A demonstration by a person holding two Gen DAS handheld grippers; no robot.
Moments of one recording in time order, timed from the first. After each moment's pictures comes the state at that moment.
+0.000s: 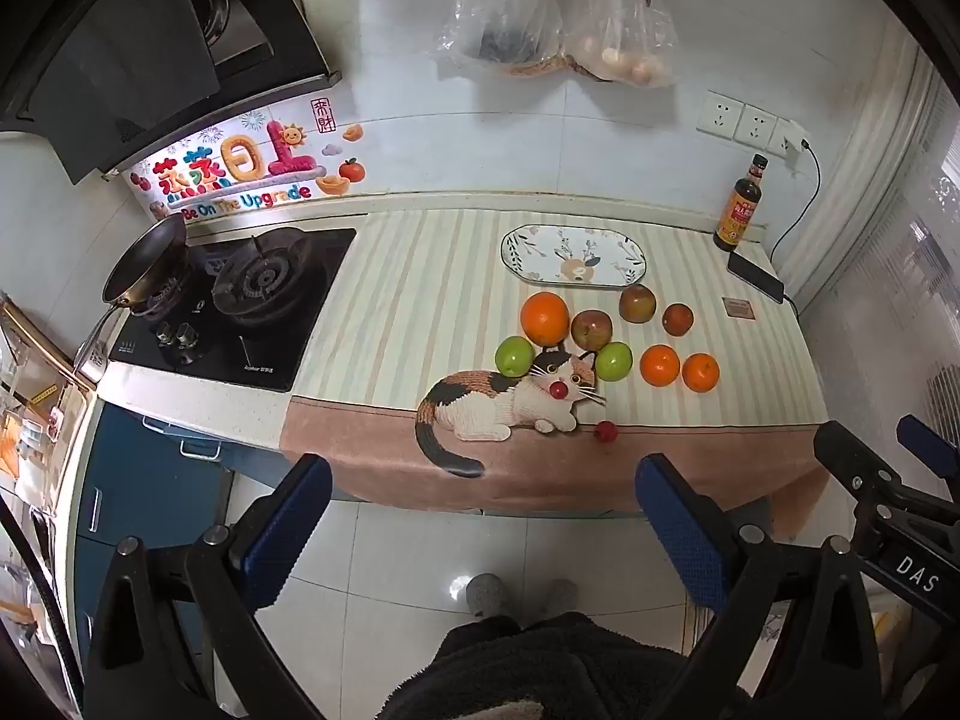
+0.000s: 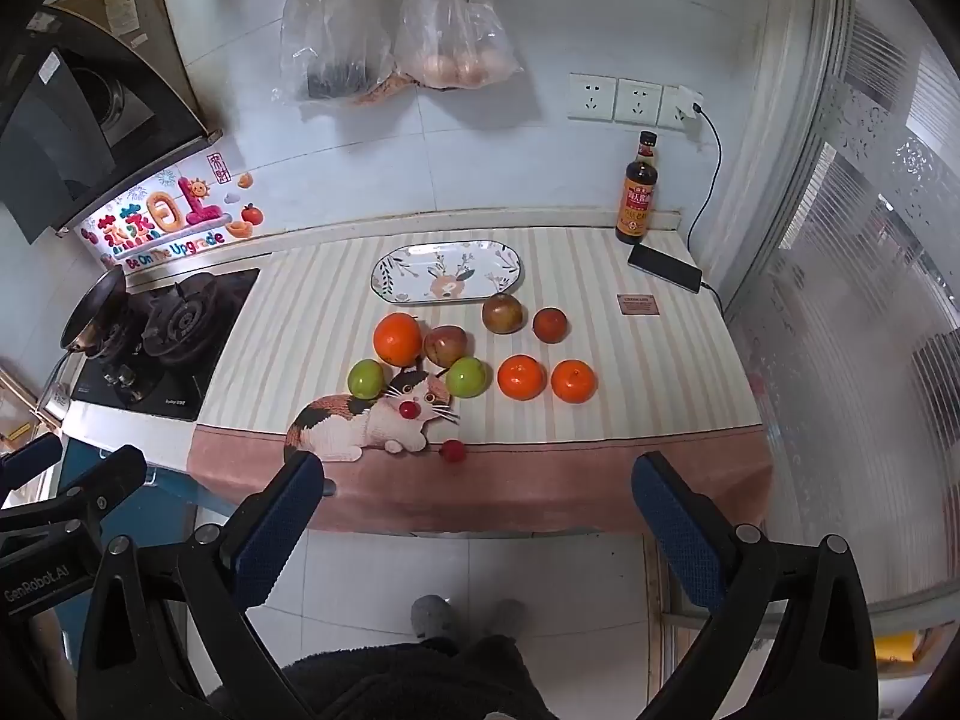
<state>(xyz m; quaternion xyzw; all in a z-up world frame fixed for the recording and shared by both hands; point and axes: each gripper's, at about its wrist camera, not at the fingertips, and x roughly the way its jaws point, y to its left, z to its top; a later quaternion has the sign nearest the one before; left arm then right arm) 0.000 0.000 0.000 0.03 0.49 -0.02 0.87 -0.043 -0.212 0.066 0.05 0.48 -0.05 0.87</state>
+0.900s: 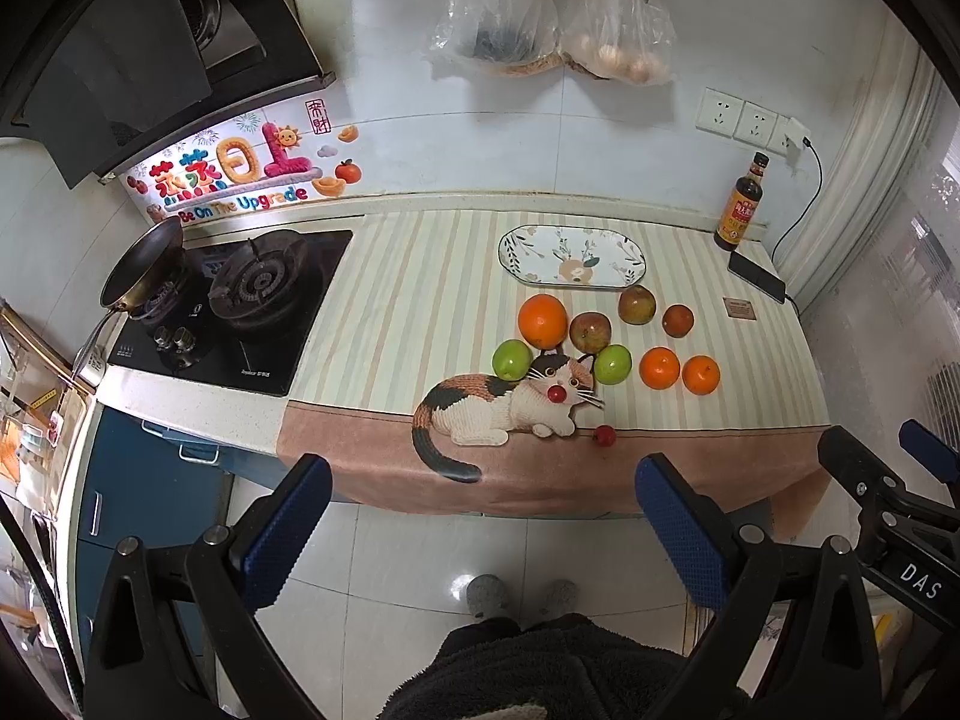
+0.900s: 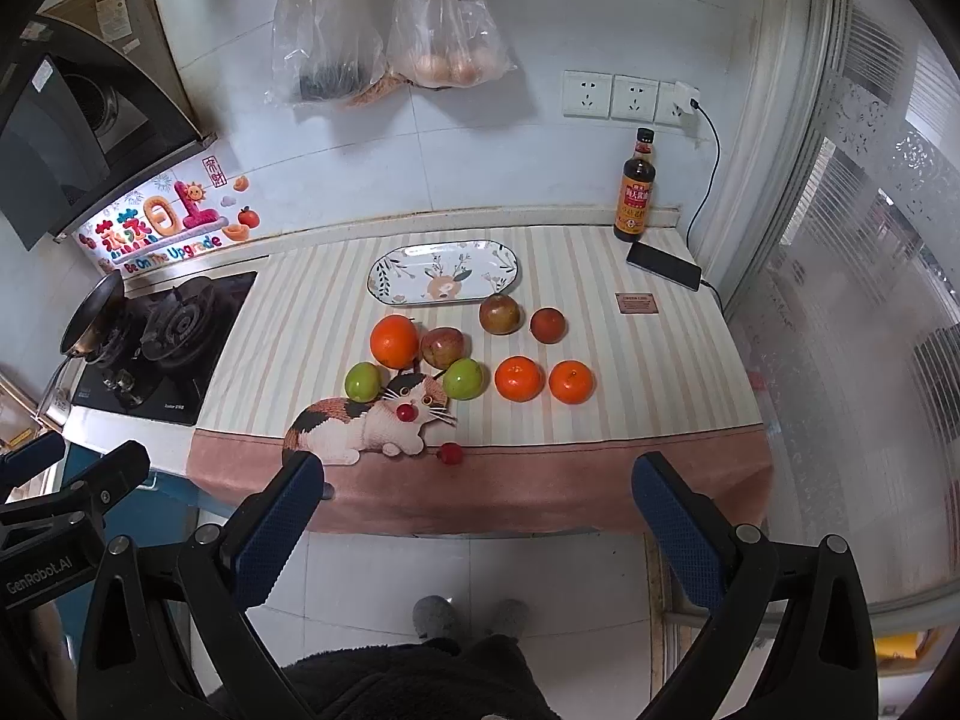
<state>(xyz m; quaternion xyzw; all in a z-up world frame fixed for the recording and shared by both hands) 0.005 -0.005 0.000 0.03 0.49 -0.02 0.87 -0.040 -0.219 0.064 0.05 0.49 -0.05 0.87</state>
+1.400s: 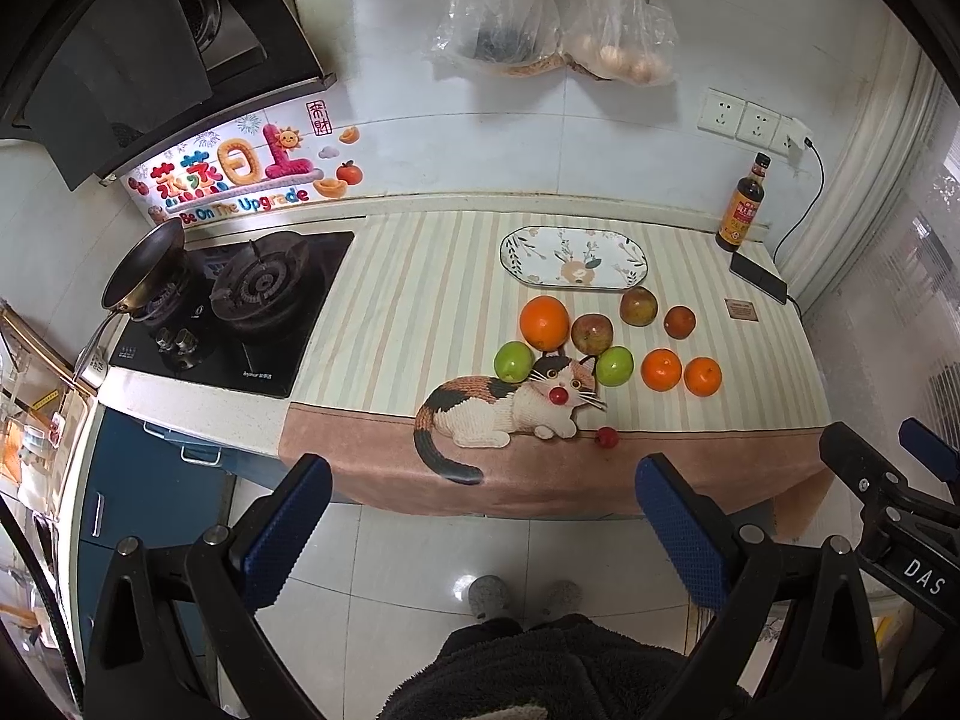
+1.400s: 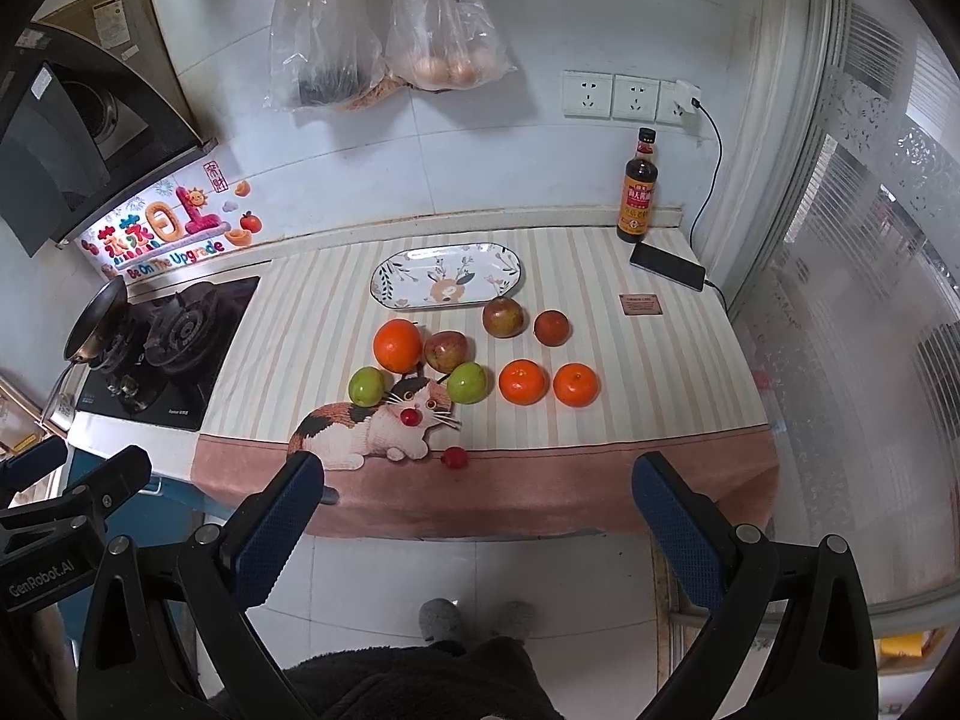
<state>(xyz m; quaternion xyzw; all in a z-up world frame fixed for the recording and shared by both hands) 0.005 -0.005 0.000 0.03 0.49 -0.02 0.87 -0.035 -0.221 0.060 0.06 0.48 -0.04 0.87</state>
